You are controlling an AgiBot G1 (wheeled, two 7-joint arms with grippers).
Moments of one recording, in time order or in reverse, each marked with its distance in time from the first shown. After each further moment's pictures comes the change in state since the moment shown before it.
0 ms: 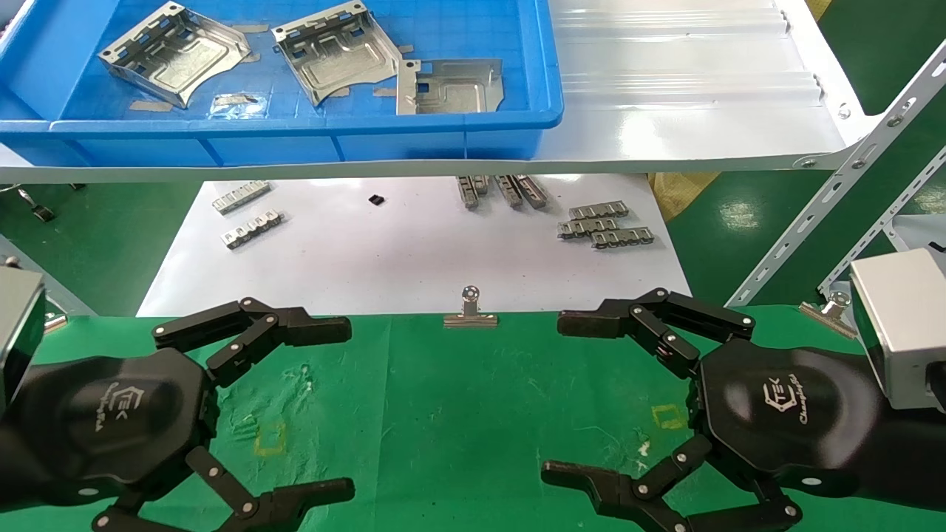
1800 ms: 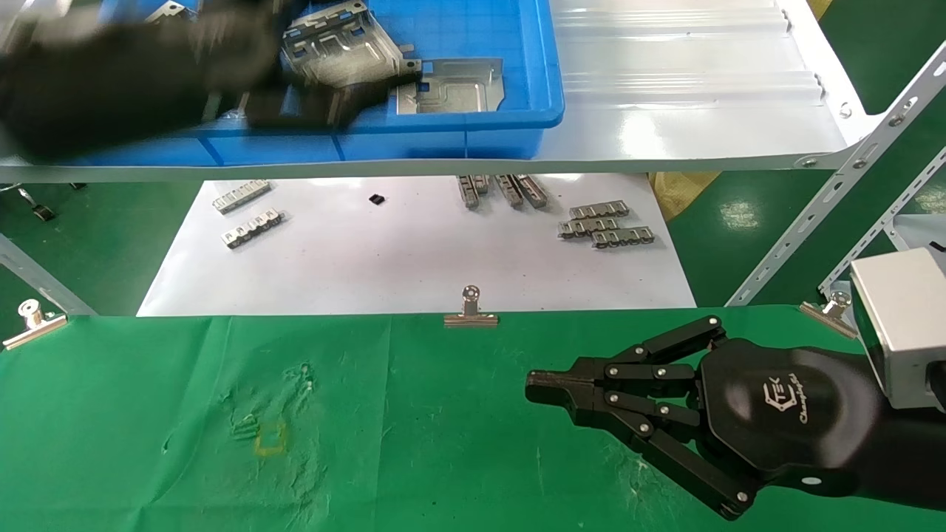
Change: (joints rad) left arm -0.557 0.332 0.109 0.446 0.317 -0.271 0.054; right arm 0.000 0.000 0.000 0.000 0.000 0.000 0.000
